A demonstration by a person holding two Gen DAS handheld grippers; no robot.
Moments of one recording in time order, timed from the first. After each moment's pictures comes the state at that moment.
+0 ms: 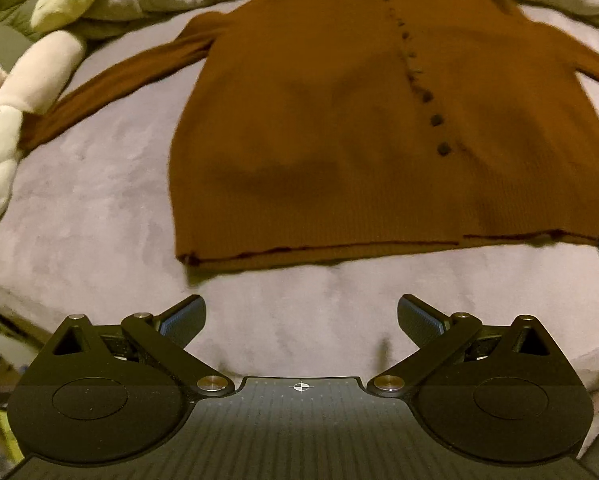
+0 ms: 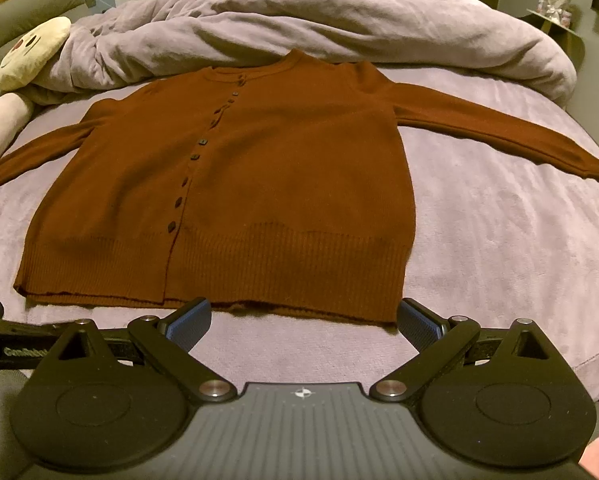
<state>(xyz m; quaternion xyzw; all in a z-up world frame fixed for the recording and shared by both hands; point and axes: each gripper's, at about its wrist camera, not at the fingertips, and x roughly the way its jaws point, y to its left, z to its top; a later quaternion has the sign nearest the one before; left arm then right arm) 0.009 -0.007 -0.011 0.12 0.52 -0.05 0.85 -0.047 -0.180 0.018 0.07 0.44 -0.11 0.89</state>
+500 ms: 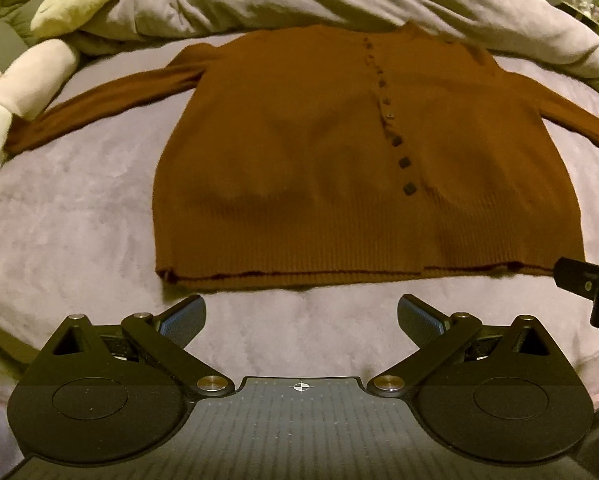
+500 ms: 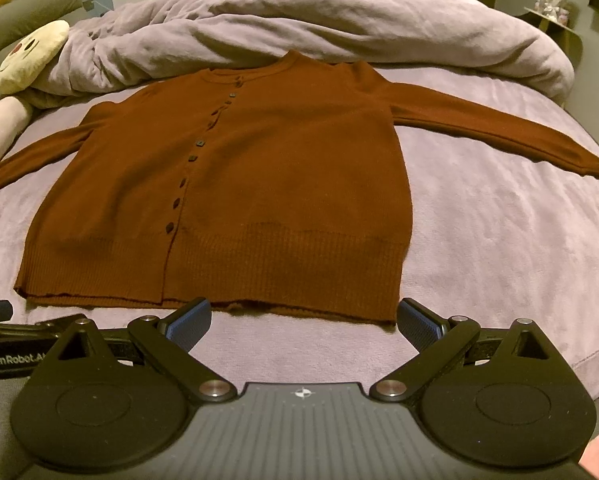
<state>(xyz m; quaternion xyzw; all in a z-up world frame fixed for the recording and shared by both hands) -0.004 0.002 0.000 0.07 0.47 -0.08 0.88 -0.049 -0.182 0.018 0.08 0.44 -0.11 0.89</state>
